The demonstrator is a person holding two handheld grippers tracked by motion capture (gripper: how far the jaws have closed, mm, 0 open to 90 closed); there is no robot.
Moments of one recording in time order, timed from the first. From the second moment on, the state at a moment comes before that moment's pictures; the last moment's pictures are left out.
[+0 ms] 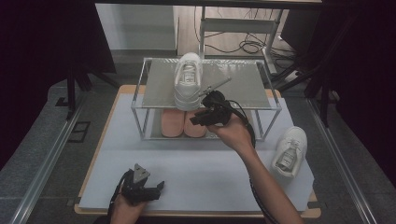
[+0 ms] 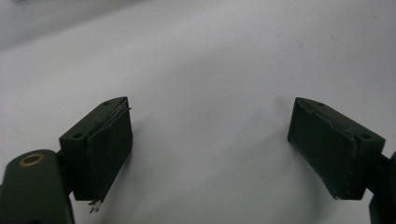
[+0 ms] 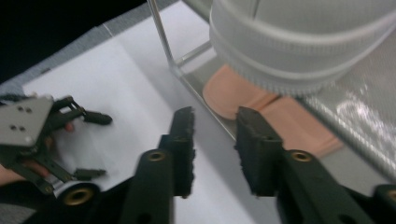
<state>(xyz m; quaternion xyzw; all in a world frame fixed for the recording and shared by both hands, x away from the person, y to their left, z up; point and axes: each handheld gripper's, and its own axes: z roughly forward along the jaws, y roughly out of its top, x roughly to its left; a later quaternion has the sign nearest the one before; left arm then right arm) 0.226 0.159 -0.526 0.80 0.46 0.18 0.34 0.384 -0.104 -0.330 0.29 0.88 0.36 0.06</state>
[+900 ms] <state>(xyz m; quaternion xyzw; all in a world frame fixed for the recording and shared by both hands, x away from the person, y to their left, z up) 0.226 0.159 -0.526 0.80 0.46 0.19 0.34 0.336 -0.203 -0.365 0.31 0.88 0.36 0.07</state>
